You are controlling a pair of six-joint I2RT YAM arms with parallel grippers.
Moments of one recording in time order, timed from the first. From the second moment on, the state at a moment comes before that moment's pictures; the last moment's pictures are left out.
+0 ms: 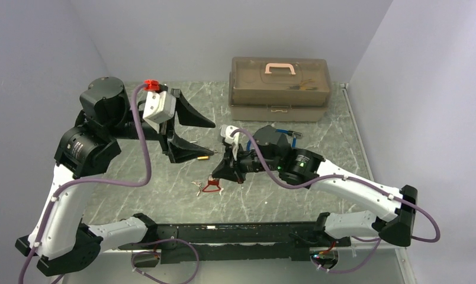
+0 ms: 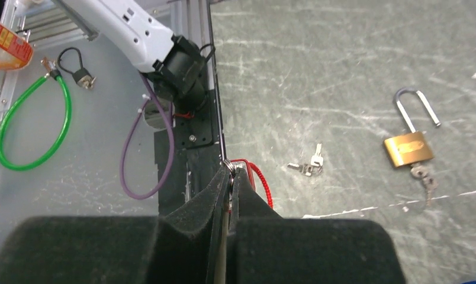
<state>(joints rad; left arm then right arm) -0.59 1.13 1.82 -0.78 1.01 0.17 1.06 1.20 1.12 -0.26 -0.43 0.08</state>
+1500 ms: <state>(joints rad) -0.59 1.07 1.44 -0.70 1.09 0.14 1.06 1.01 1.23 -0.07 -0.33 0.06</state>
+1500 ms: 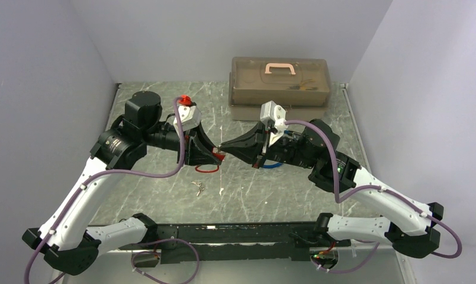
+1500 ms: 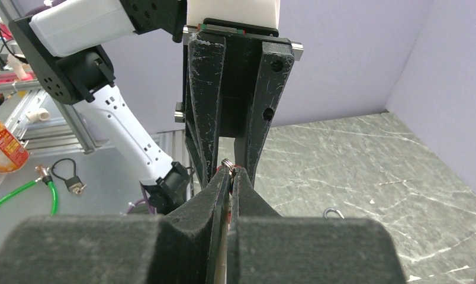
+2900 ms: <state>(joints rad) -0.56 1.15 1.68 -0.92 1.10 0.13 1.05 1.04 1.17 0.16 -0.38 0.10</state>
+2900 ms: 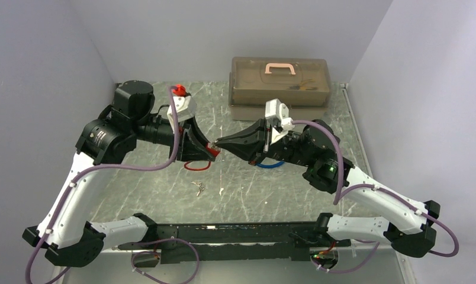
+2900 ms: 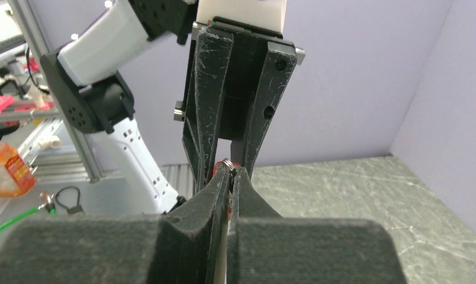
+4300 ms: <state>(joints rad) -0.63 1.17 1.76 -1.20 0.77 0.41 1.07 1.10 1.23 -0.05 -0.34 0.13</state>
